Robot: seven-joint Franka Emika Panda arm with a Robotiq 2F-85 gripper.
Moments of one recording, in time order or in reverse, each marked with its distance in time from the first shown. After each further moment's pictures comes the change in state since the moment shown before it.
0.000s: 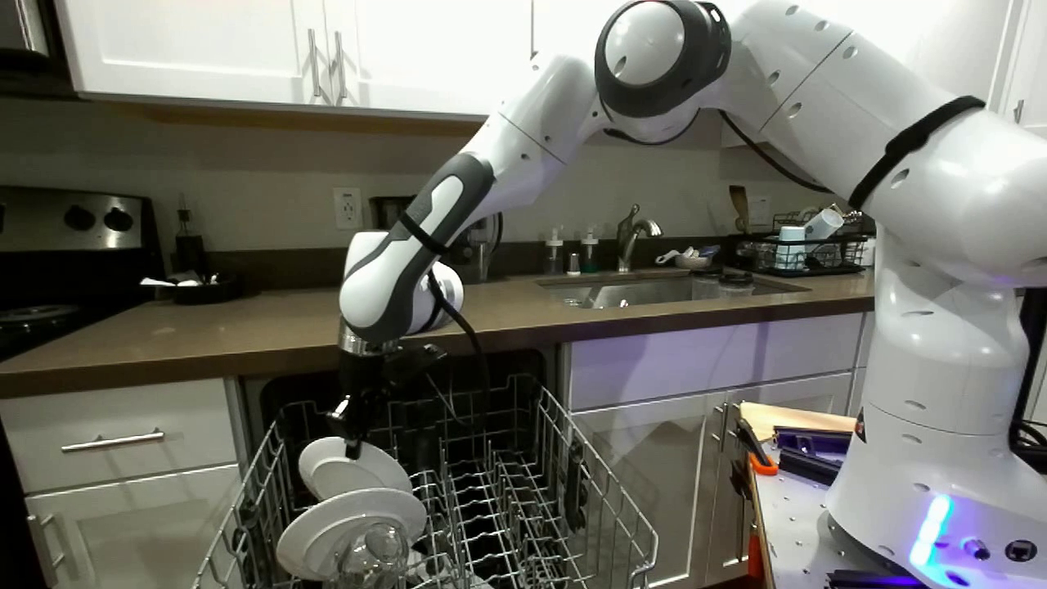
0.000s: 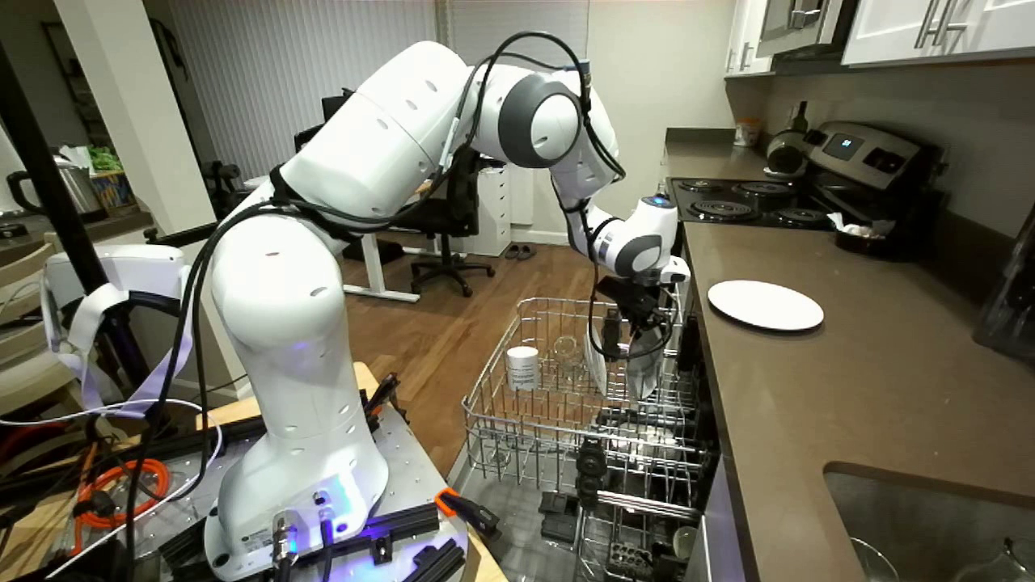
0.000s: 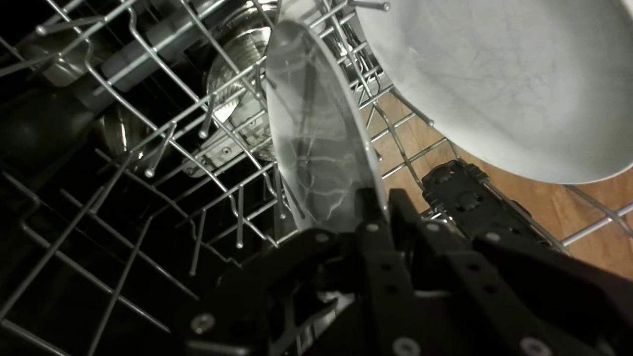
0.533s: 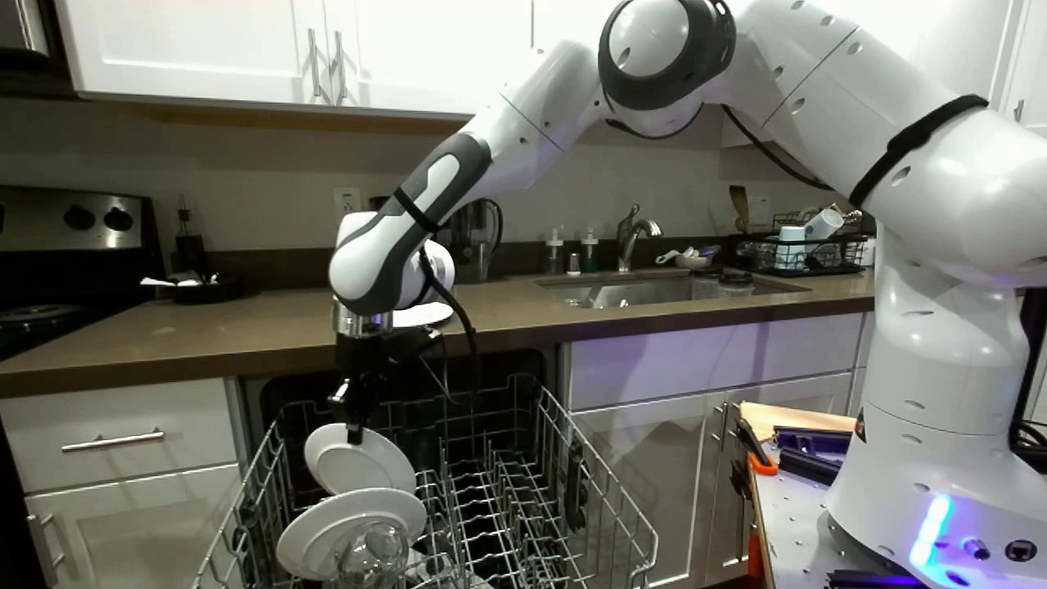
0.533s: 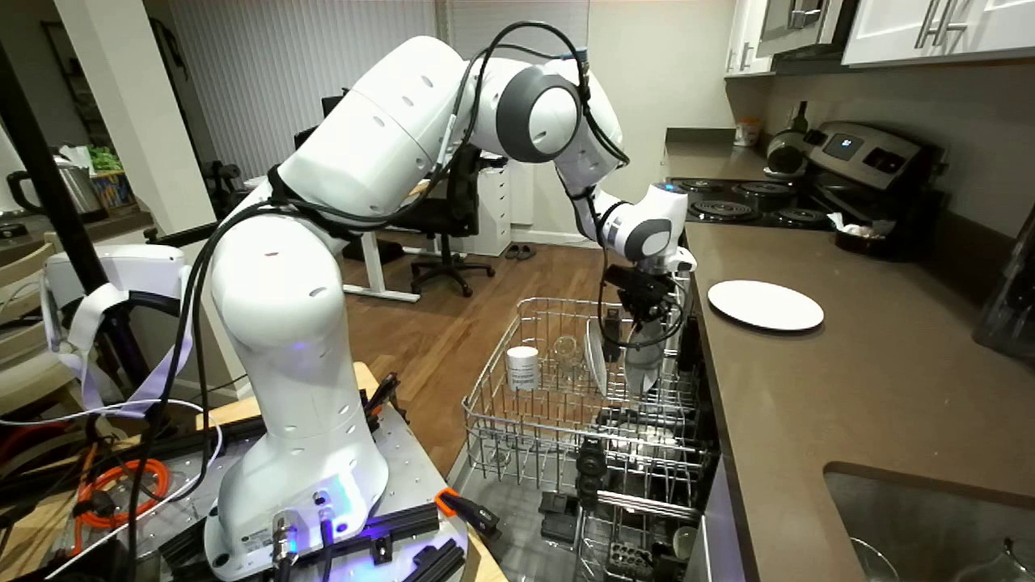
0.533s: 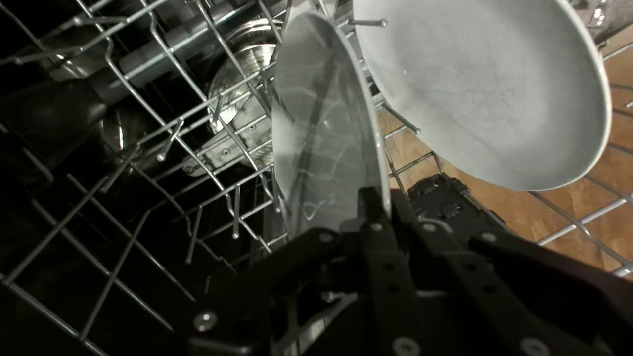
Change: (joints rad) arm -0.006 -0.025 0.000 0.055 0.000 -0.156 -0.065
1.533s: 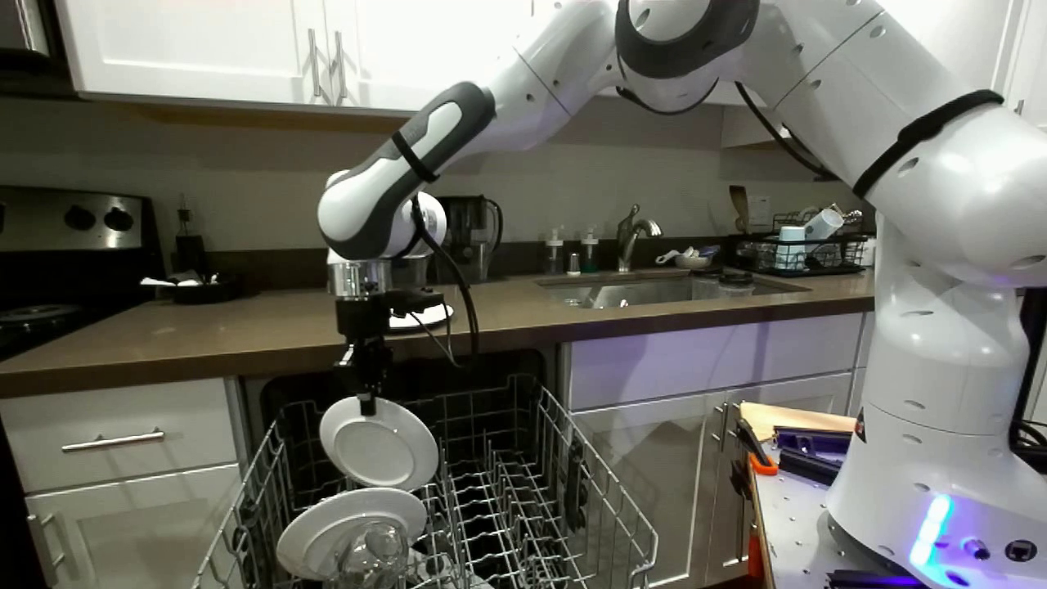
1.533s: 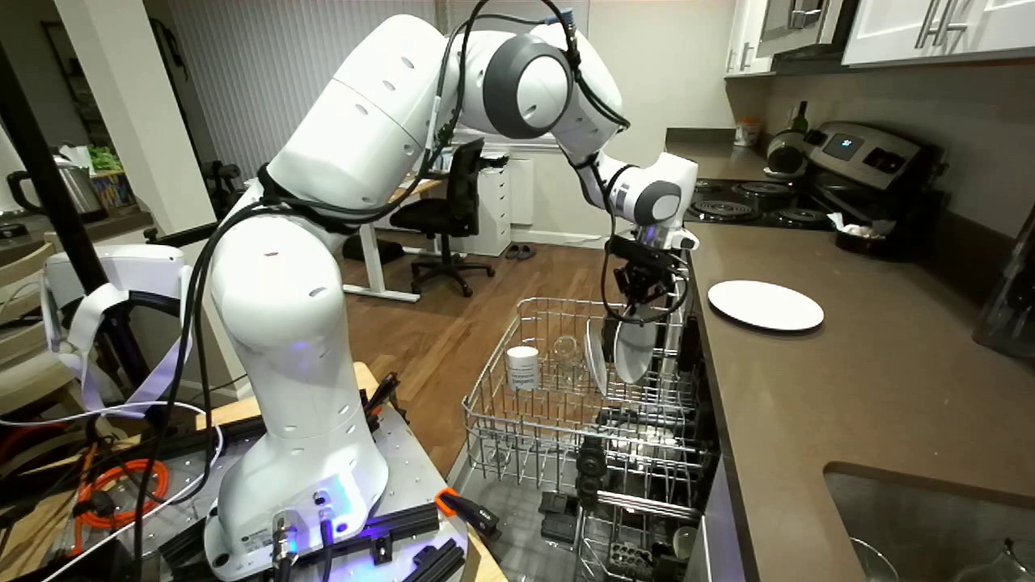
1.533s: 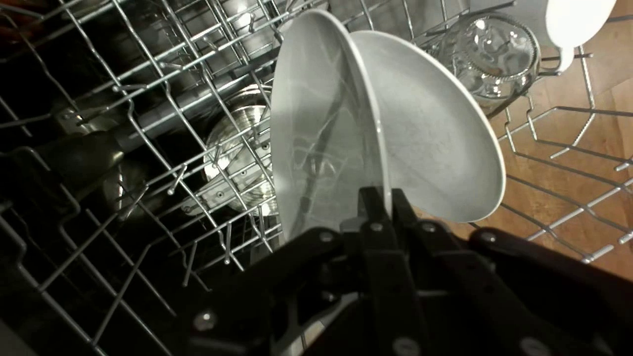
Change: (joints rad) arm 0.000 -0.096 -0.002 0.028 0.000 -0.279 -0.003
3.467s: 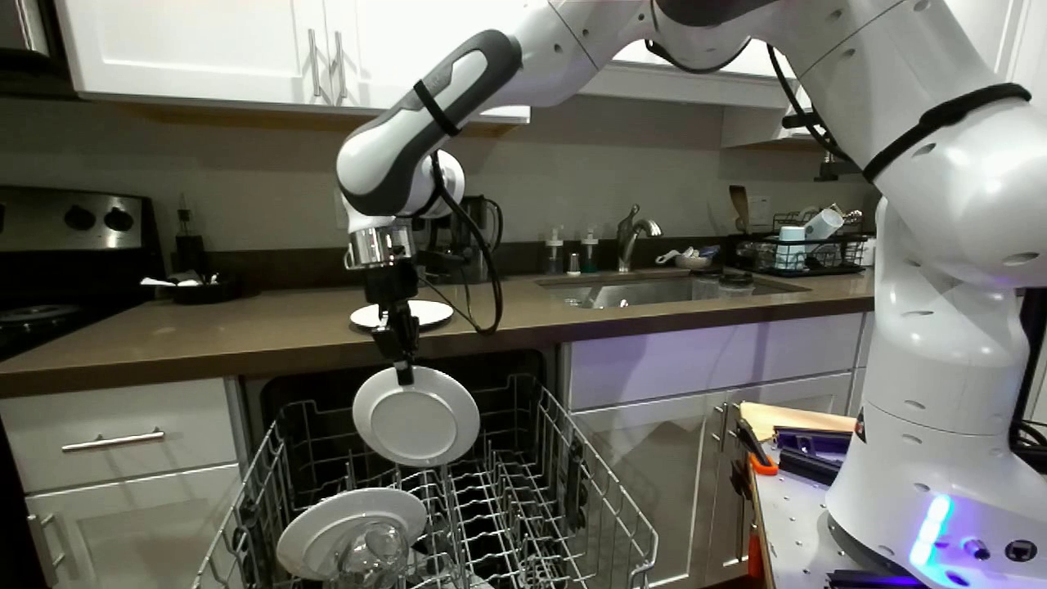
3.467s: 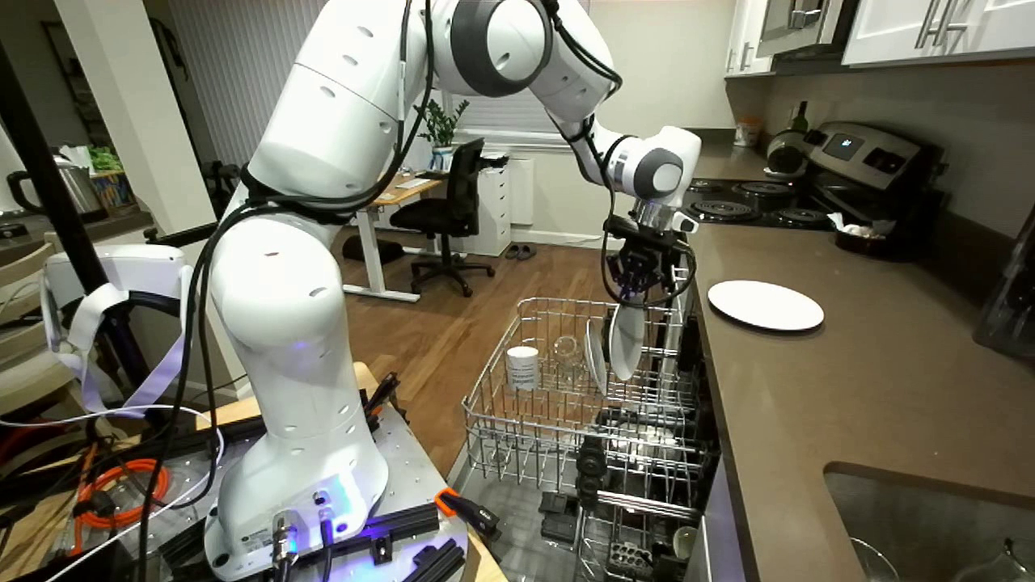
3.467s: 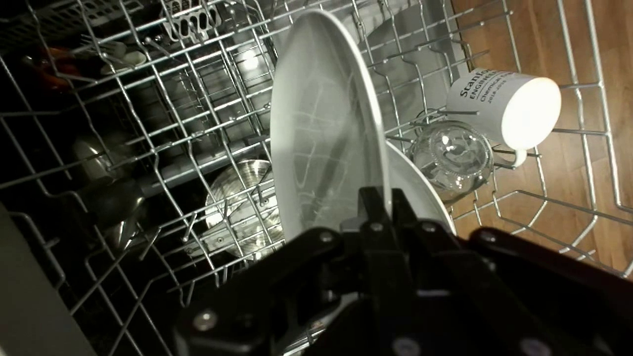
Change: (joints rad) arm 0.002 -0.166 -0.033 -0.126 -0.006 -0.147 -0.115
